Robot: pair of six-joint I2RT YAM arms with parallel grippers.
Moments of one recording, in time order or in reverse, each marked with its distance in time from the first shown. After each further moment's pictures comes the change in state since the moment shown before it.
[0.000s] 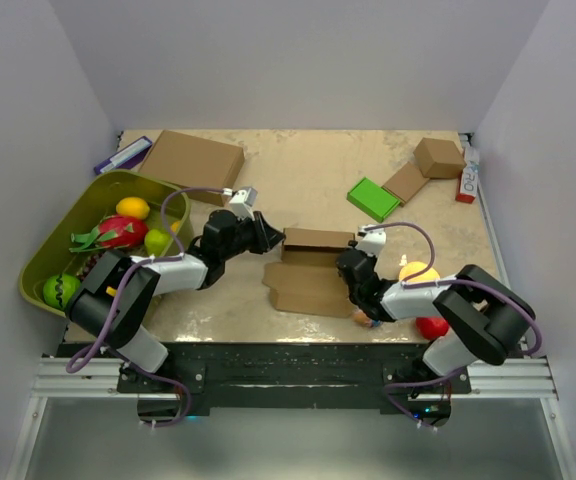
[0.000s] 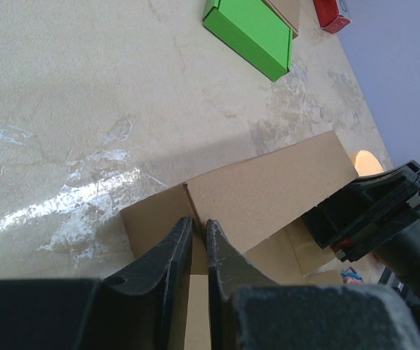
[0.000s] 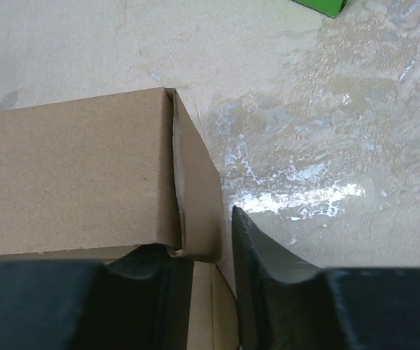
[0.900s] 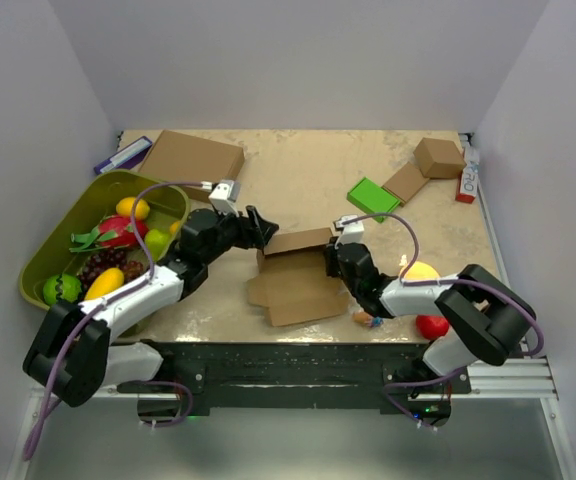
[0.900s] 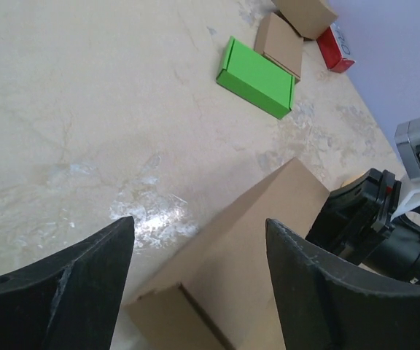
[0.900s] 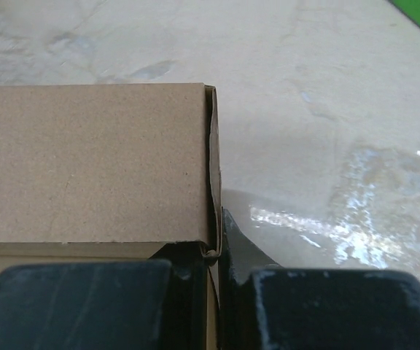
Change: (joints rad) left arm 0.000 -0.334 -0.012 -0.241 -0.137 0.124; right arm -0.005 0.006 0.040 0.125 -0.325 -0.247
